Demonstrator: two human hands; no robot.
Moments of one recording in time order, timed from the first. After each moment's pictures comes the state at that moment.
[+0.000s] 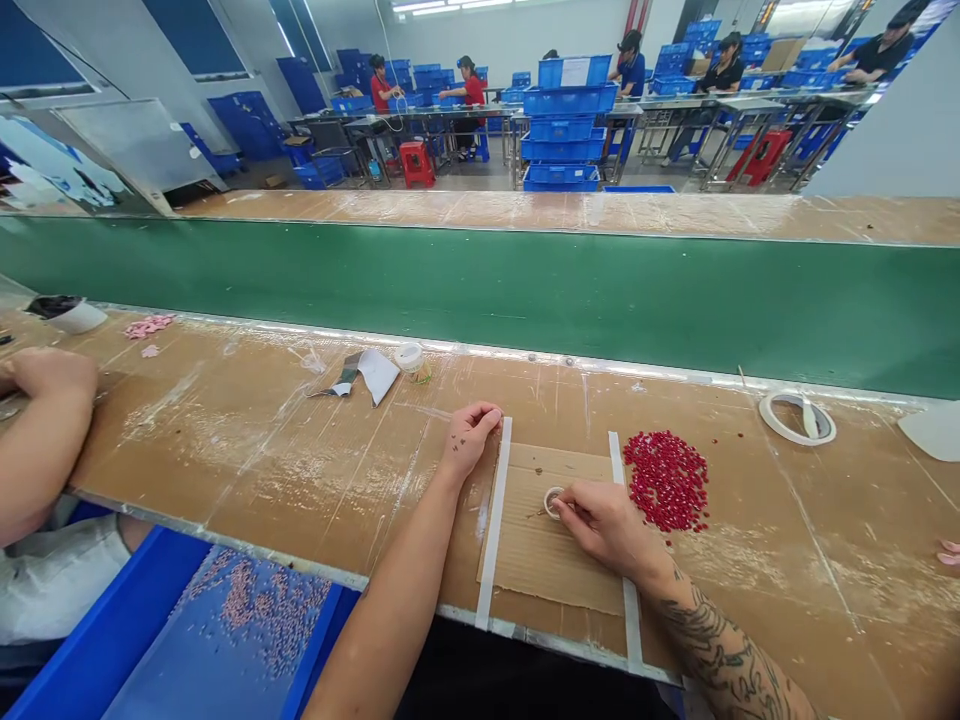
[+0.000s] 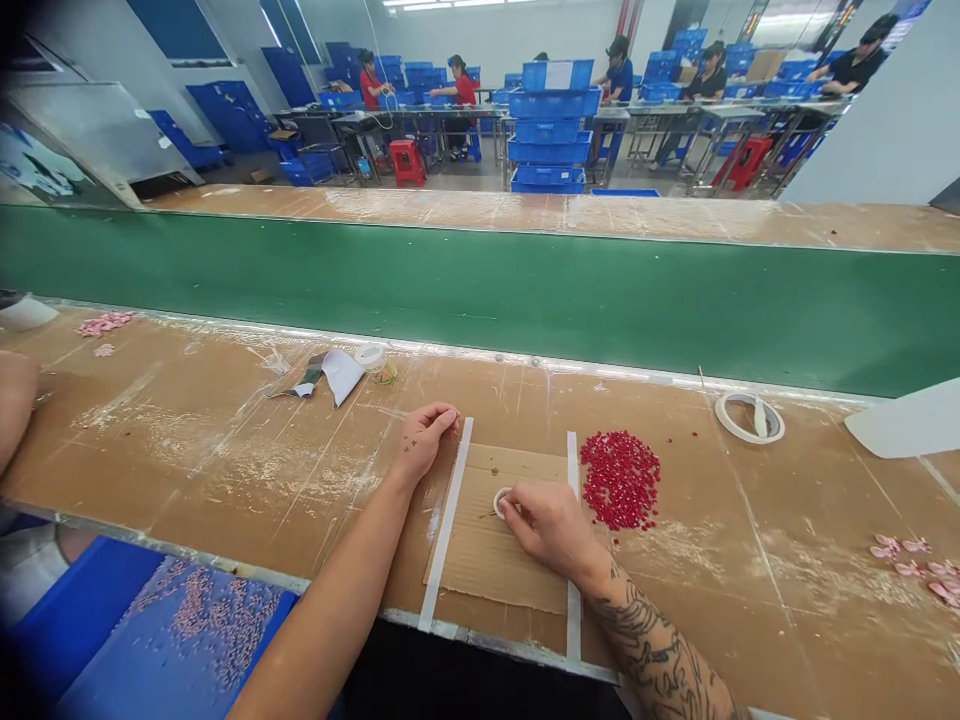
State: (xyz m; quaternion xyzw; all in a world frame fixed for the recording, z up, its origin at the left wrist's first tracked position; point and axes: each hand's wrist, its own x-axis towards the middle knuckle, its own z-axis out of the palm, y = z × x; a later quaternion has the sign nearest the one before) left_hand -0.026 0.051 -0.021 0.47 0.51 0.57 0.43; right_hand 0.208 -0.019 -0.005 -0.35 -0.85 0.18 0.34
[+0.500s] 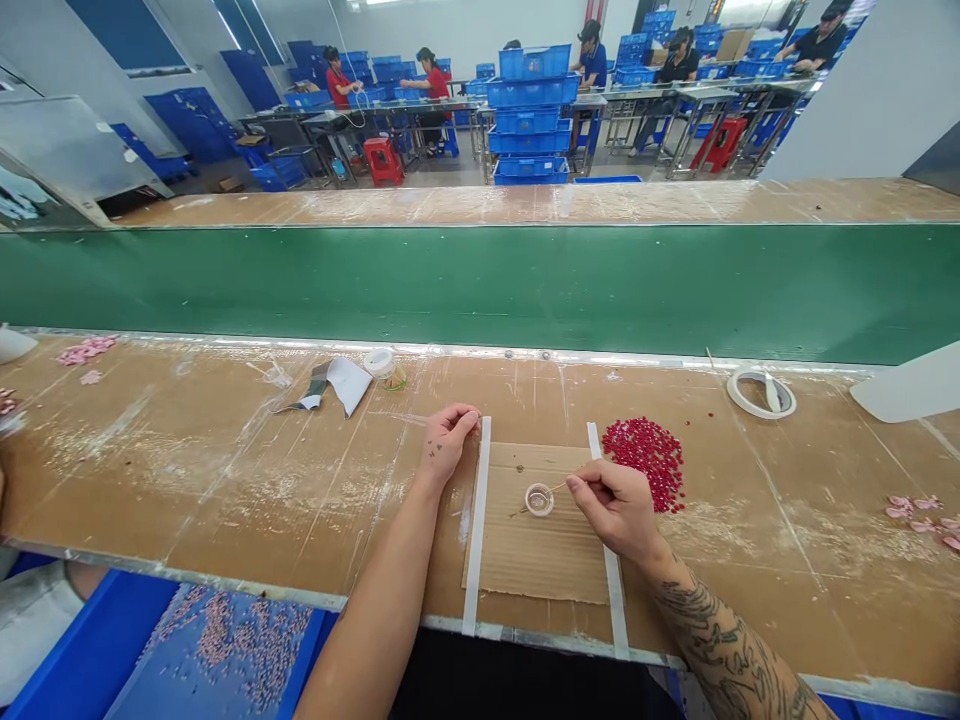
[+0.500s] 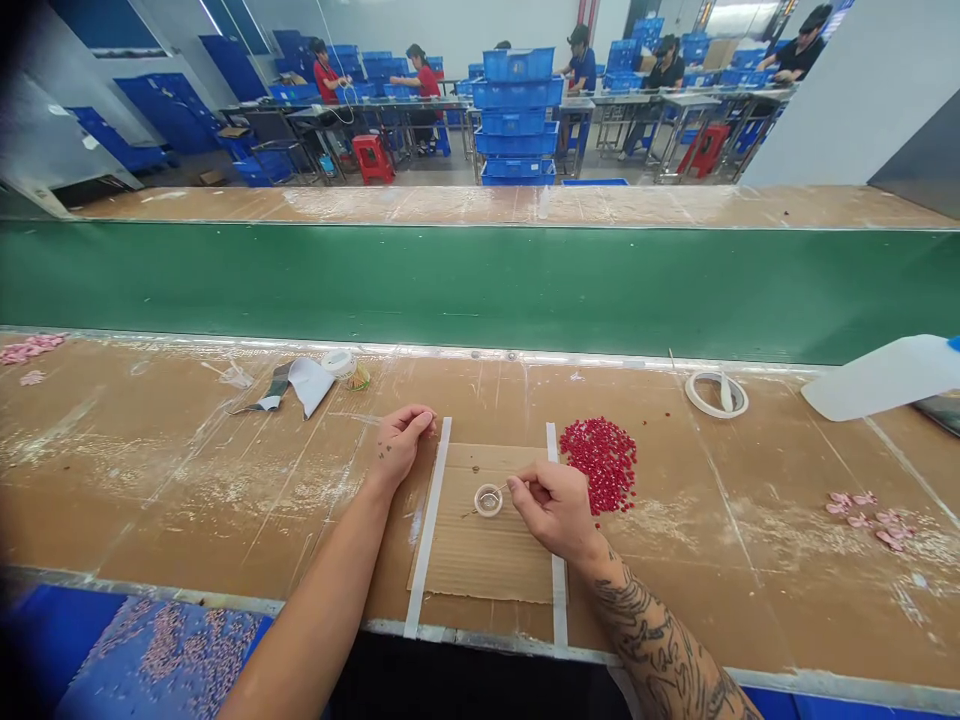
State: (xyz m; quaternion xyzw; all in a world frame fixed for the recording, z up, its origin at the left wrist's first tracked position) left_hand -0.027 0.052 -0.024 0.47 0.51 0.57 0.43; right_hand 0.222 -0.019 0.008 -0.43 -0.76 0.17 0.46
